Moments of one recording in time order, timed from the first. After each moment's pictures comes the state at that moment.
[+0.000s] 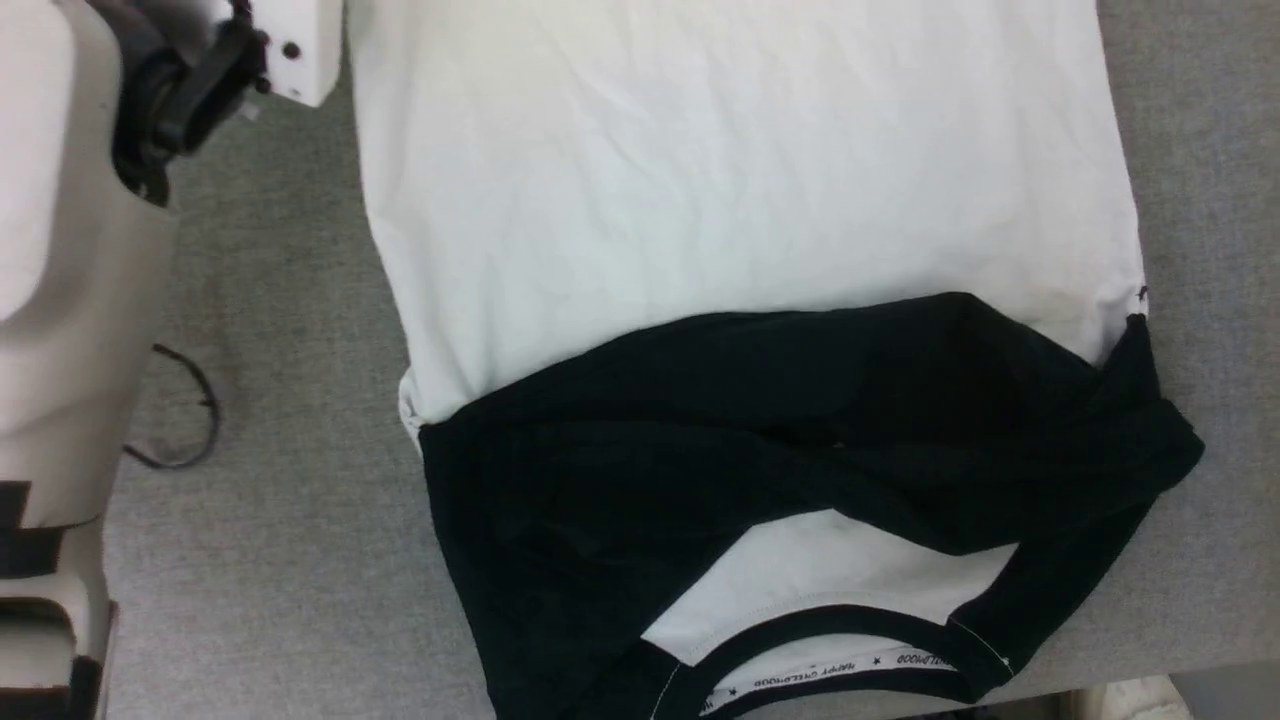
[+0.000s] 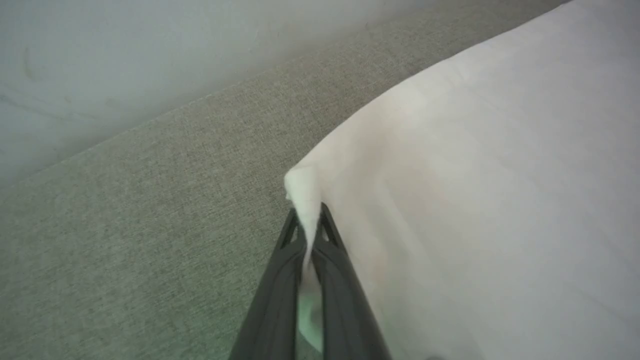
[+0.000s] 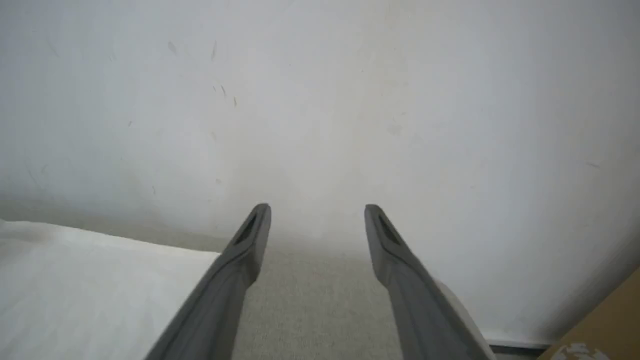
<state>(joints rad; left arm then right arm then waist) -1.13 0.46 -0.42 0.28 -0.46 -0.07 0.67 -0.40 -0.34 -0.29 -0.49 0.35 0.13 0.13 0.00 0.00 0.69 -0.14</state>
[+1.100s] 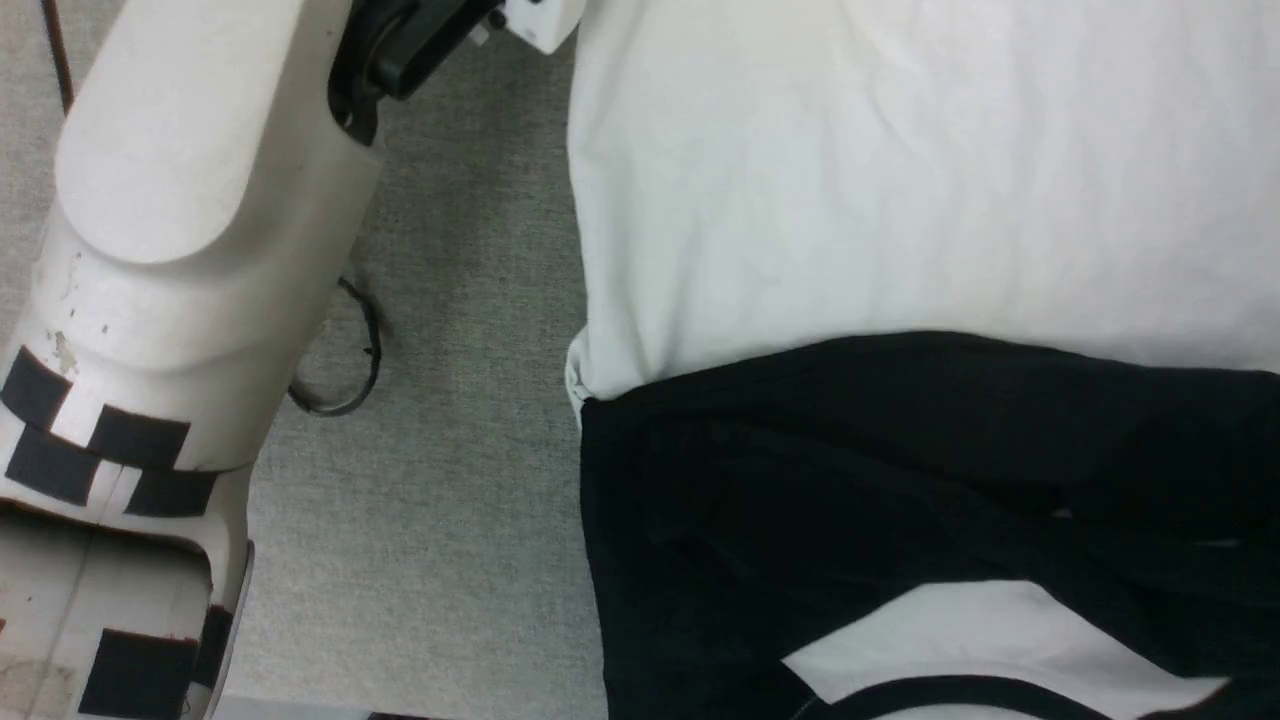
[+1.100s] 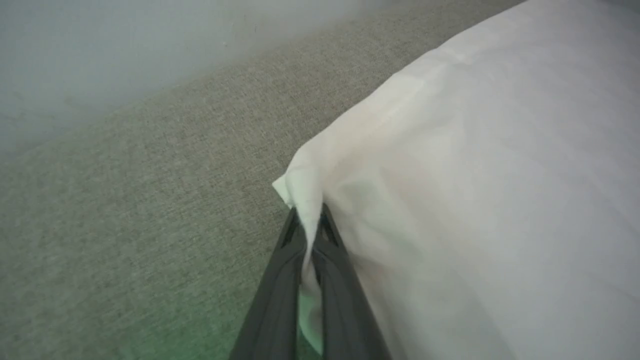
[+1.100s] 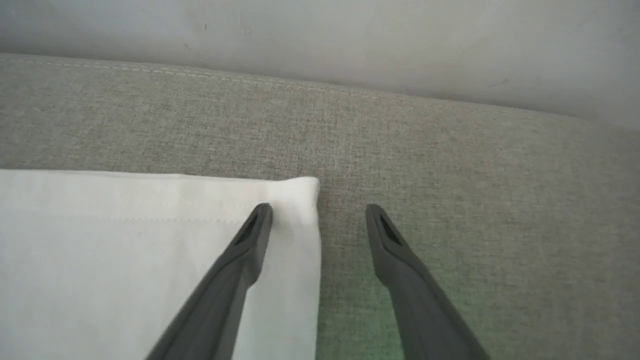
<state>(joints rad) -1.27 0.26 -0.52 0.31 -0.49 -0.10 0.56 -1.25 -0.37 -0.12 0.37 0.18 0.13 0.85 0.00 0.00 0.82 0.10</state>
